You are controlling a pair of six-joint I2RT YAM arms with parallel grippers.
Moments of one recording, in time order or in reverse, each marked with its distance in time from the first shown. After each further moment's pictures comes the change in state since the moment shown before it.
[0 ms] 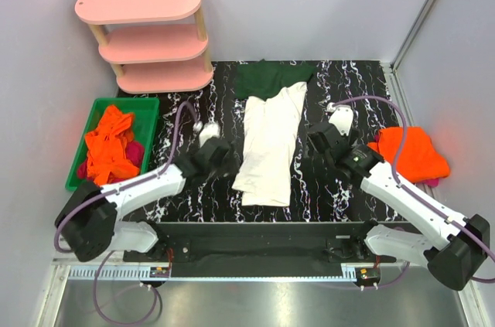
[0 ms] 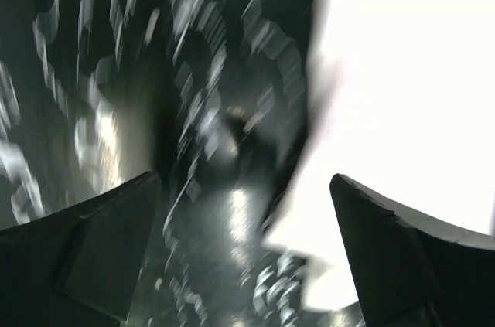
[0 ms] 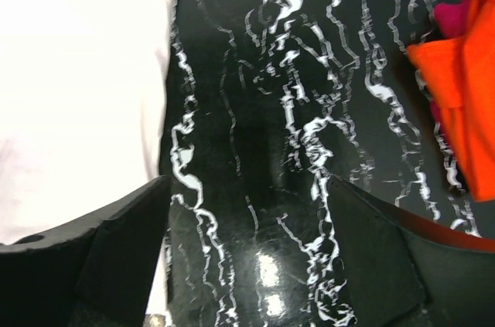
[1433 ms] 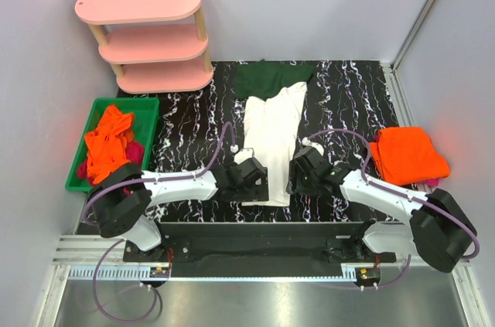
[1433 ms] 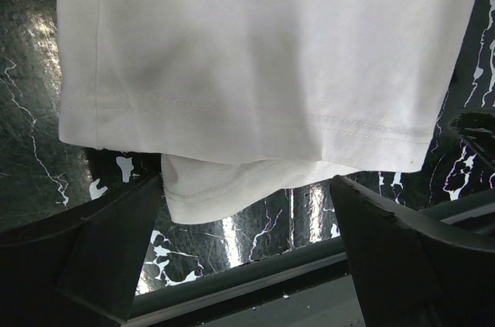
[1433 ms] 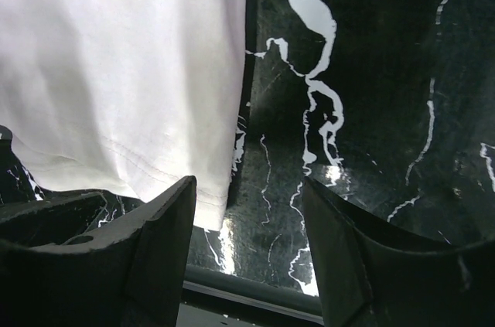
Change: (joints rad) left arm -0.275 0.233 0.057 -0.057 0.229 -0.301; right arm 0.038 0.128 -0.336 0.291 -0.578 0.140
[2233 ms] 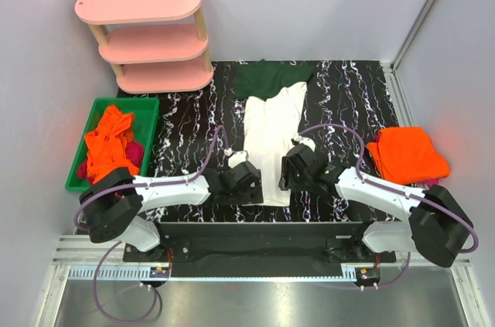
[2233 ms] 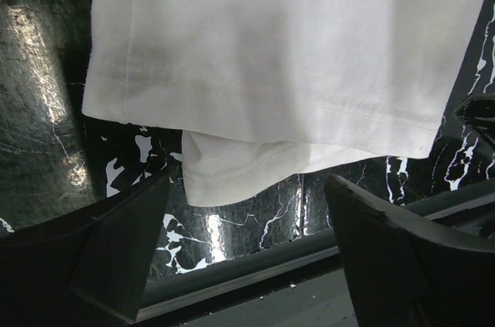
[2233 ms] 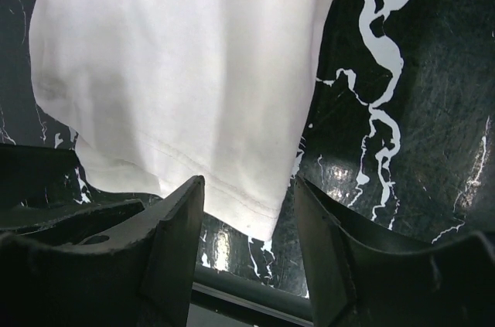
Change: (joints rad) left arm -0.003 -0.076 -0.088 0.040 0.001 -0.041; right arm 0.069 0.039 0.063 0.046 0.027 0.001
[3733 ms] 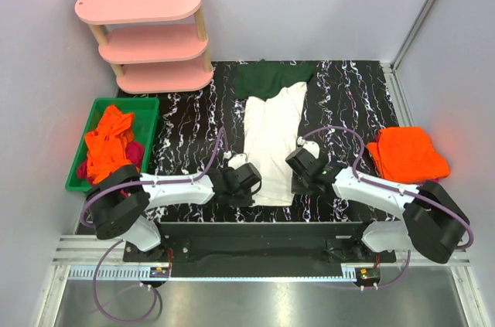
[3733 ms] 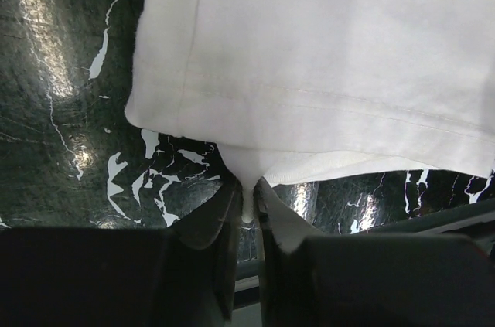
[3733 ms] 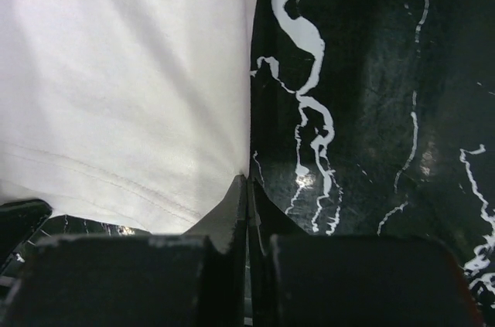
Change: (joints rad) left arm -0.010 0.054 0.017 -0.036 0.003 -0.057; right arm 0.001 0.053 -0.011 -0.060 0.106 0.019
